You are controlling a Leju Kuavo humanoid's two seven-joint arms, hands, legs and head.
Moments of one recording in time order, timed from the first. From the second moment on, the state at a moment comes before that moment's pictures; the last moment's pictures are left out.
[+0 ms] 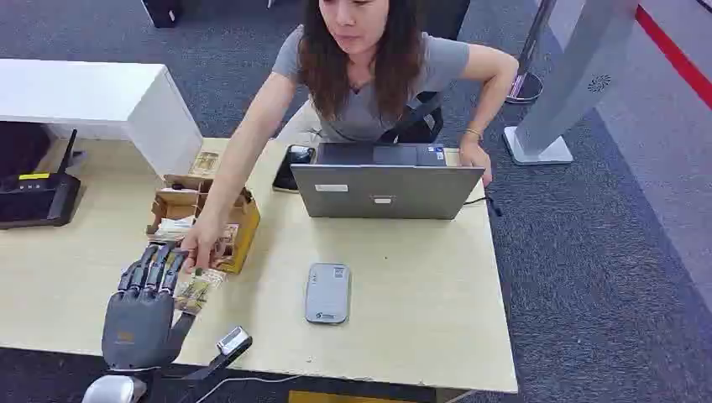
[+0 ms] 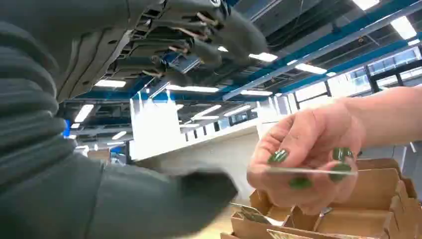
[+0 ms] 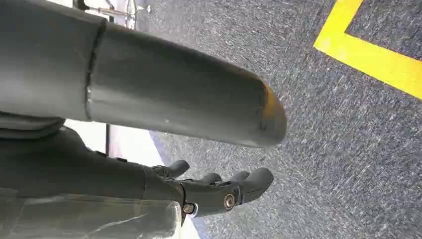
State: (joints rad) left arm 0.25 0.17 -0.21 -1.91 -1.53 0.21 0.16; right arm -0.06 0.11 -0.84 -0.27 1.57 -0.16 0.23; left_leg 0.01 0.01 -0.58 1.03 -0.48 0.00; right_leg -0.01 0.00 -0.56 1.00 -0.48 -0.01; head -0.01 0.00
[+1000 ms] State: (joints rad) left arm 0.23 0.19 -0.24 -1.91 -1.53 0.20 0.20; right arm -0.06 0.11 -0.84 -0.27 1.57 -0.15 0.23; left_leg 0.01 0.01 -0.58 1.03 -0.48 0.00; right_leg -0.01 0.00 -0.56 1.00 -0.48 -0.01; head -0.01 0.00
